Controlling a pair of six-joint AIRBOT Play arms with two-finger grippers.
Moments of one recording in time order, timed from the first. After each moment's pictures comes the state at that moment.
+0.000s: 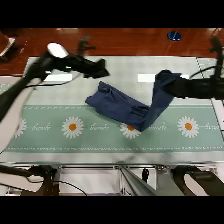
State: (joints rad) left arm -0.26 -1.61 1.50 0.71 -1.05 -1.41; right arm 0.03 -0.90 1.03 -0.88 1.16 1.44
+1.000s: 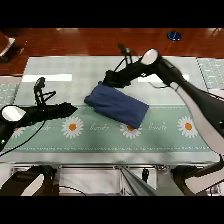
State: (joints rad) left arm -0.09 -0.86 0.55 0.76 -0.81 -1.31; right arm 0.39 -1.72 1.61 -0.76 1.09 1.49
